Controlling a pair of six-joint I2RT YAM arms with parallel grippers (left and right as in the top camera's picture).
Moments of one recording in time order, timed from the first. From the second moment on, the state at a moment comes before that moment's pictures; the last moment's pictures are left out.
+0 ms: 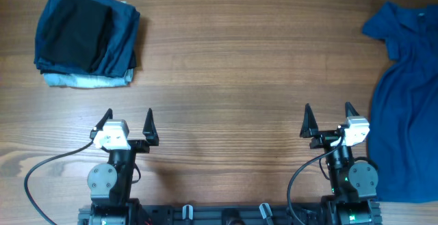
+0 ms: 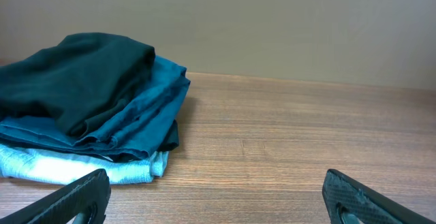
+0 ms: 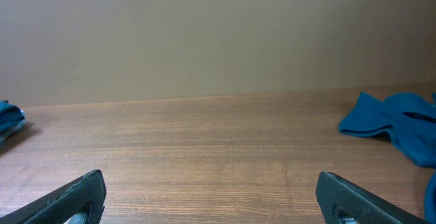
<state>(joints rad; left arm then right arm) -0.01 0.02 0.01 -0.07 0.03 -0.11 0.08 0.02 0.01 0.00 0.02 0.09</state>
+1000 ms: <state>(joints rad) -0.01 0.02 0.01 -0.07 0.03 -0.11 0.08 0.02 0.01 0.05 0.07 0.17</state>
